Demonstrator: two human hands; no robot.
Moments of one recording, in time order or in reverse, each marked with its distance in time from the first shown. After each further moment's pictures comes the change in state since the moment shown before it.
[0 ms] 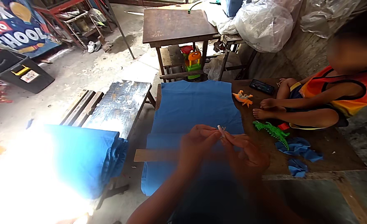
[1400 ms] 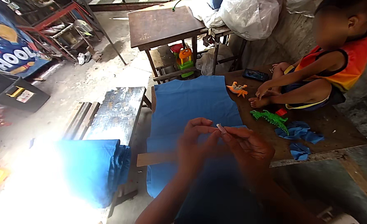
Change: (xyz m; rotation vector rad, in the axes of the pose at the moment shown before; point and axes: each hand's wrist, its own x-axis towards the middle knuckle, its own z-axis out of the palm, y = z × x) left_hand -0.005 -0.001 0.003 0.134 -0.108 0.252; right_hand -0.005 -0.012 -0.015 0.164 0.011 0.210
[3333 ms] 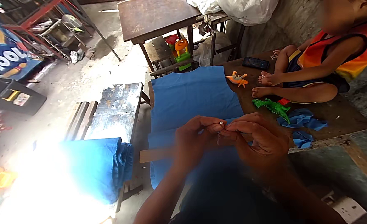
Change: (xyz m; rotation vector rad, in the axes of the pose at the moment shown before) left_hand 0.008 0.014 -0.014 -0.069 -0.203 -0.033; right_hand 0.013 -0.012 -0.008 -0.307 -0.049 -0.252
